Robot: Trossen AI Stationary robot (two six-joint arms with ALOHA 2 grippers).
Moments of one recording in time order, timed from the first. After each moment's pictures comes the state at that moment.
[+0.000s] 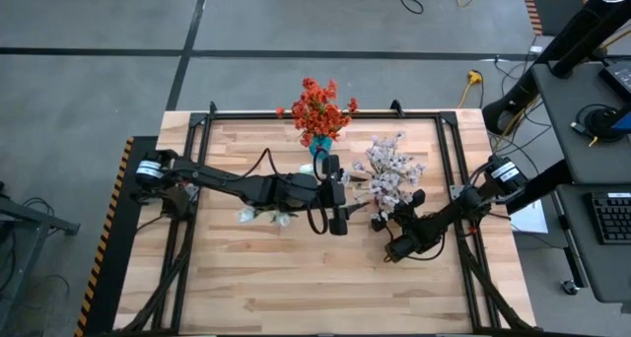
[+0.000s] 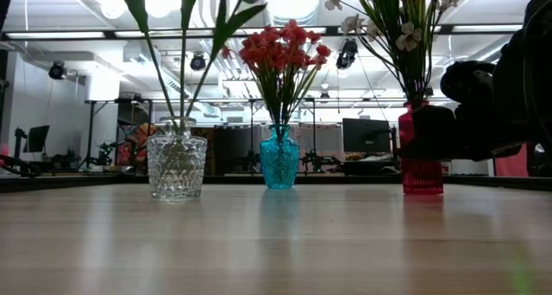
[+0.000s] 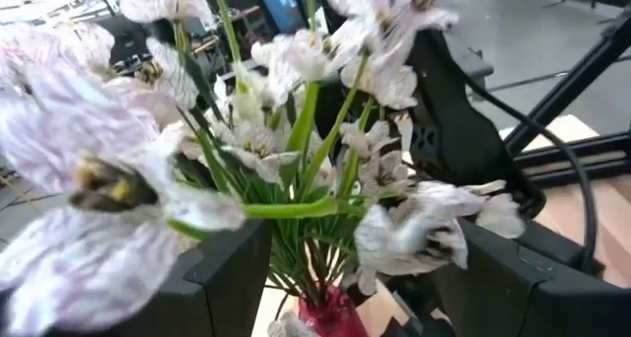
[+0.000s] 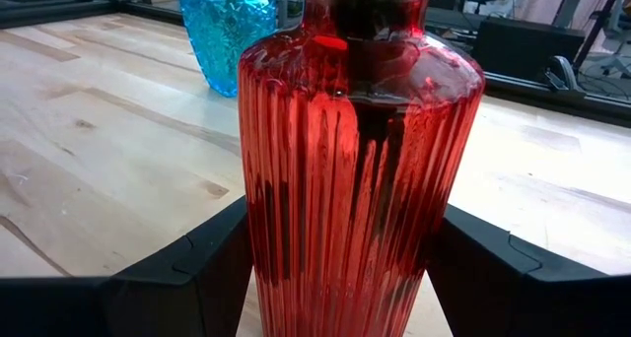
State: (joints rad) left arm -0.15 1.77 1.36 0.27 -0.33 0.26; right arm 0.49 1.76 0.54 -0.25 1.31 1.45
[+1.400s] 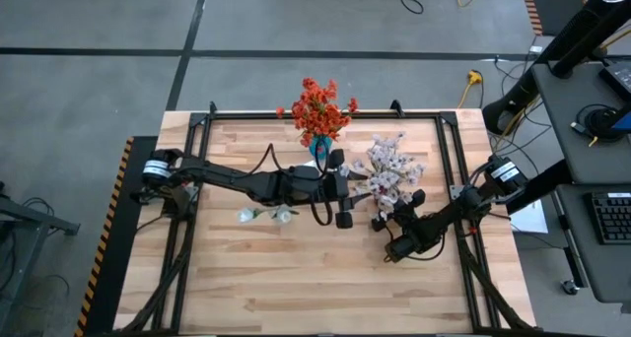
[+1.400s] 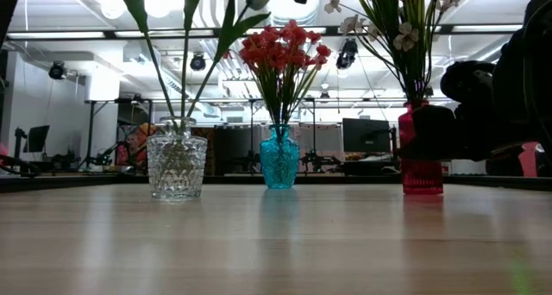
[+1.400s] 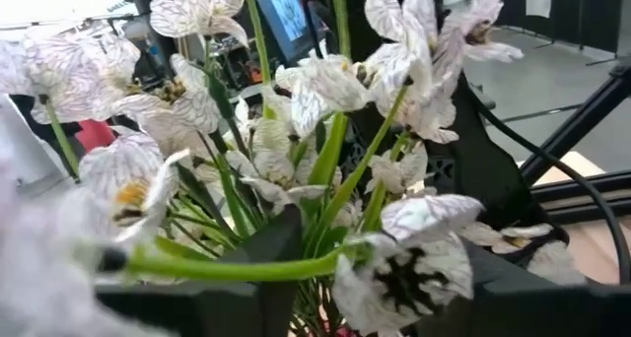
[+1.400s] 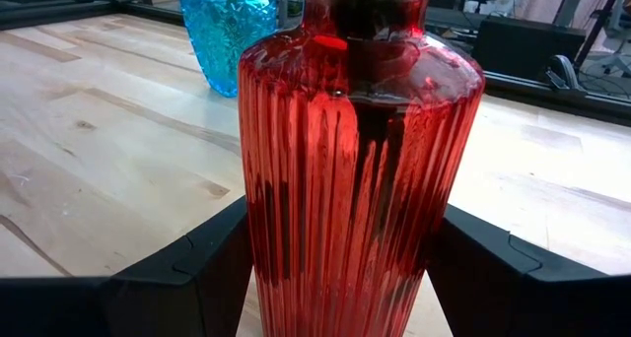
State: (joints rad) left arm -0.10 1.81 1.36 0.40 -0.25 0.26; right arm 0.49 1.76 0.54 -0.25 1.31 1.45
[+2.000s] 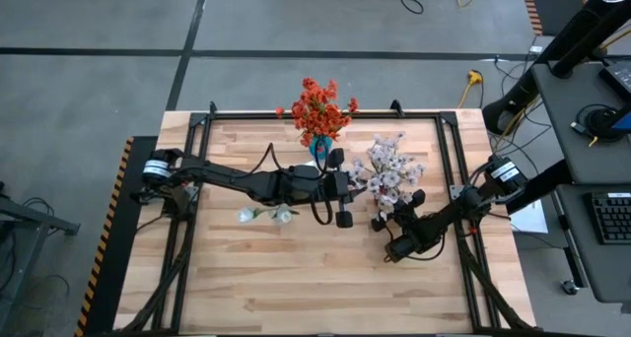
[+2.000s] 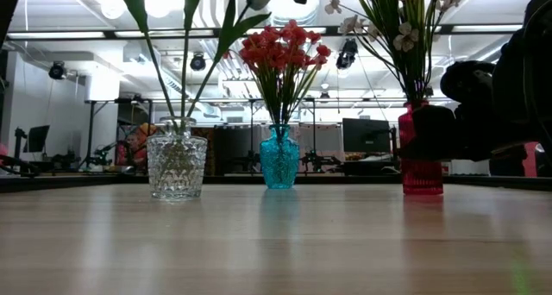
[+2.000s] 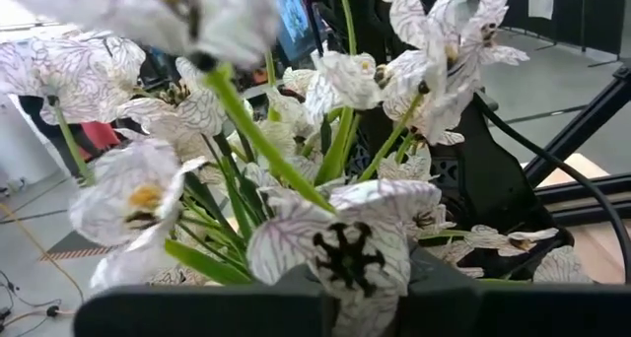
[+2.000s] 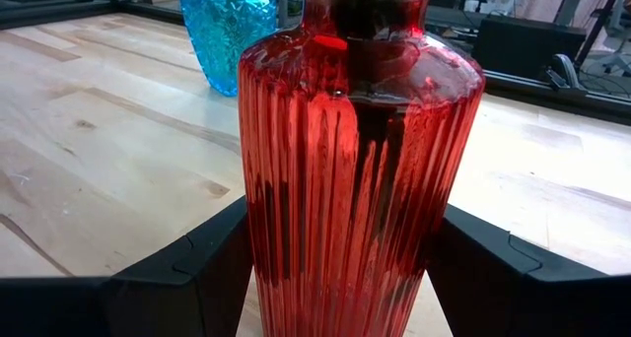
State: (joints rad) left arm -0.10 1.81 1.36 0.40 -0.25 0.26; right arm 0.49 1.76 0.54 -0.25 1.31 1.45
